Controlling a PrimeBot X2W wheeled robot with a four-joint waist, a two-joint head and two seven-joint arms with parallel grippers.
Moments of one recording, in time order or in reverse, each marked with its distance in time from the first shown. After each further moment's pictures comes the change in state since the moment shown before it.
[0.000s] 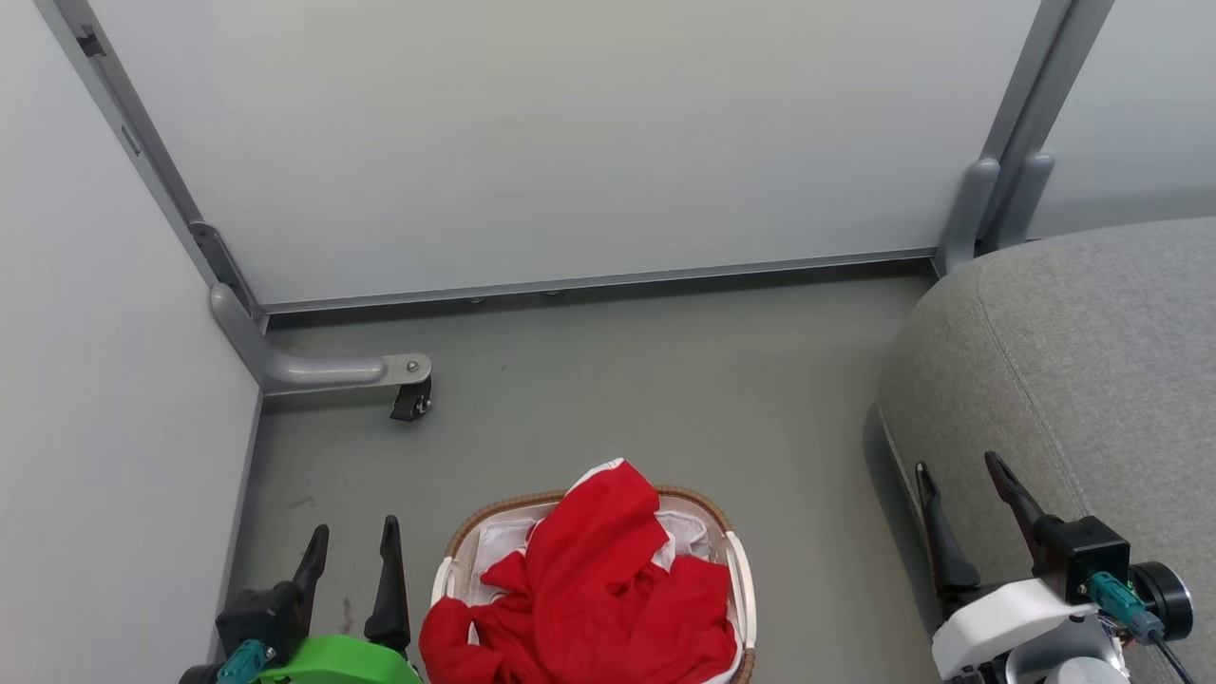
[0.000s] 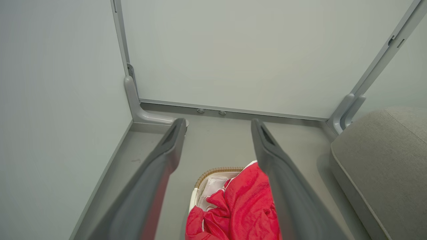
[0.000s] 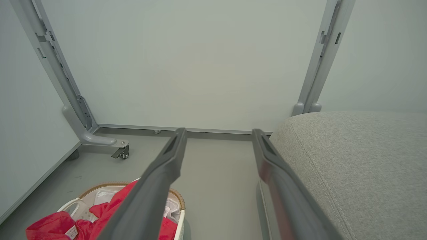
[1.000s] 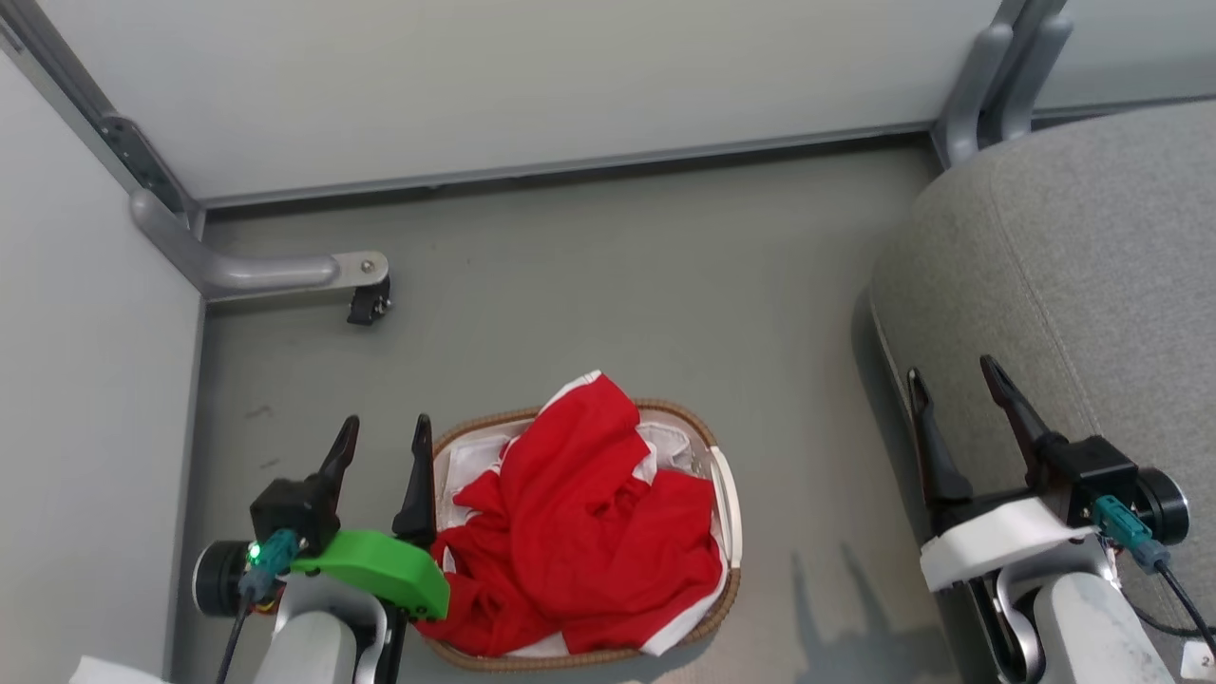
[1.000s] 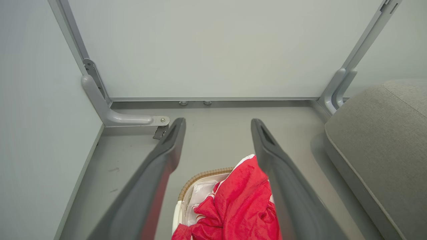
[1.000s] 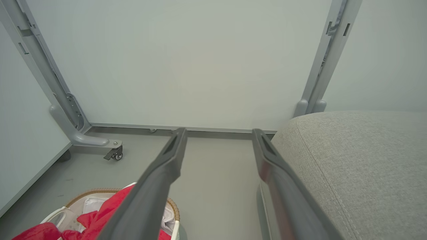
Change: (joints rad) left arm -0.177 0.000 -0.056 0.063 0.043 -0.009 -0.001; right arm -0.111 -0.001 0.012 -0.043 -0.002 0.000 0.000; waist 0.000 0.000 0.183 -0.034
